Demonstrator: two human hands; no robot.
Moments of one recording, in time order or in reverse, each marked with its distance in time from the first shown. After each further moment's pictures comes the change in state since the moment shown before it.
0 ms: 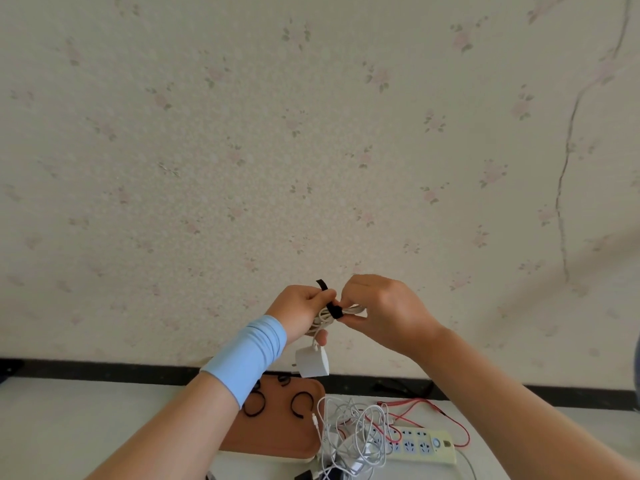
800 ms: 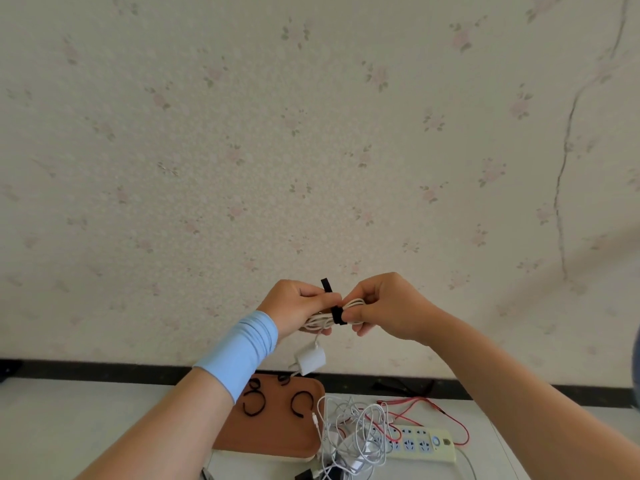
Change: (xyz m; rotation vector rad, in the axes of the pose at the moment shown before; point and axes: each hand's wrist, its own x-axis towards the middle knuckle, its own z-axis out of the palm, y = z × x) left_hand -0.008 0.004 -0.009 -0.185 -0.065 0.035; right_hand 0.013 -0.015 -0.031 0.717 -0.348 0.838
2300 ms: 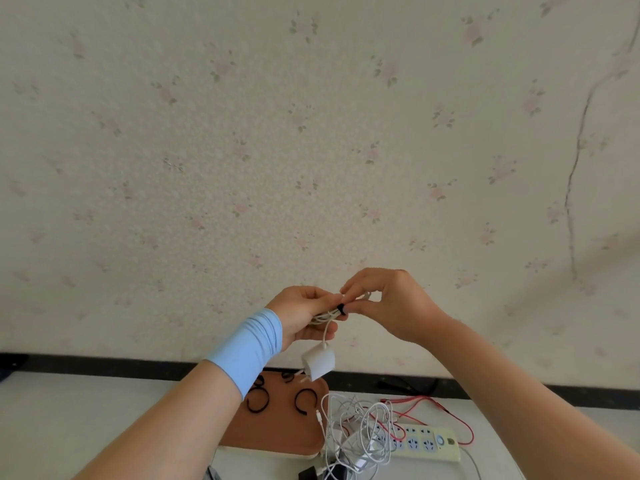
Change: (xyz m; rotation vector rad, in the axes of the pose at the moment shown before) left_hand 0.009 -0.016 -0.003 -0.236 -0.103 -0.176; right_hand 0.012 0.016 0.008 -0.289 0.175 -0.373
